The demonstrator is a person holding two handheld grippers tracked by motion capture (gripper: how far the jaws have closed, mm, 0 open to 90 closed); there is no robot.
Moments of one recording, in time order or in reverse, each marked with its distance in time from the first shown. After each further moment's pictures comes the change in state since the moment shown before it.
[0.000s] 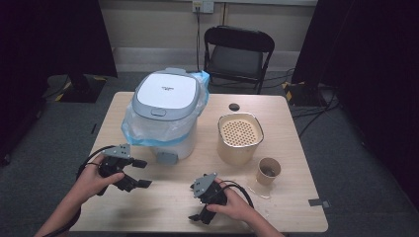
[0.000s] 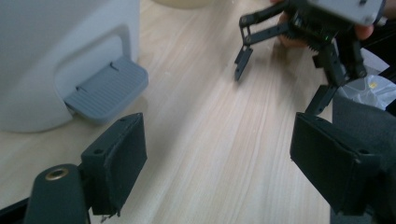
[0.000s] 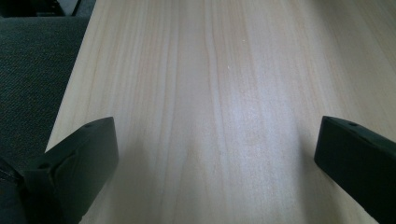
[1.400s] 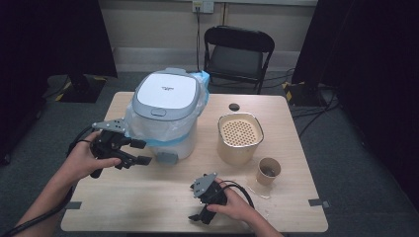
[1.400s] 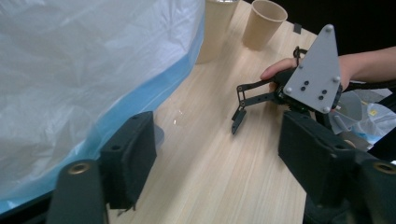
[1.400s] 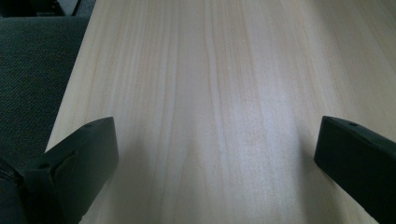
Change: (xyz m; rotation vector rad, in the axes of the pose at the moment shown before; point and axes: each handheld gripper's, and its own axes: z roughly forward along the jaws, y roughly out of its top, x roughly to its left) left arm -0.004 0.066 -0.040 -0.039 0.033 -0.029; right arm 0.000 0.000 0.000 -0.002 -0.002 -0.003
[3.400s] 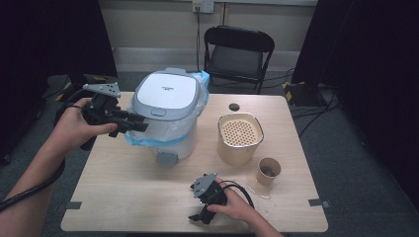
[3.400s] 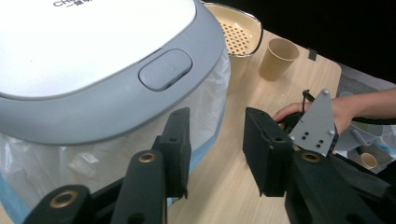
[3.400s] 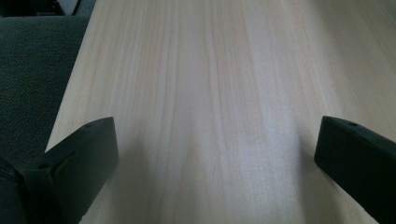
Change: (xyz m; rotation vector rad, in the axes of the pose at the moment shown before) left arm 0.001 0.080 -0.041 0.012 0.108 0.008; right arm 0.000 0.000 0.000 -0.001 -0.001 -0.002
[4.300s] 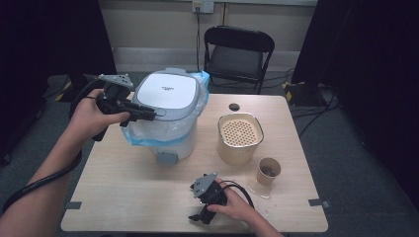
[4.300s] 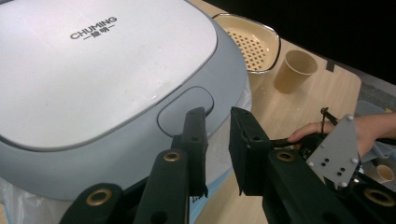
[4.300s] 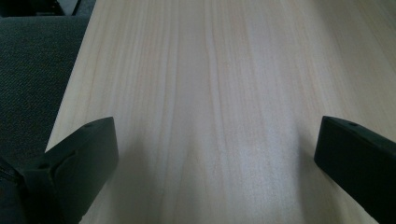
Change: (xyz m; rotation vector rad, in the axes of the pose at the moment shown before) left arm 0.006 0.025 0.019 0.006 0.046 -0.009; right arm 0.000 0.000 0.000 0.003 0.004 0.003
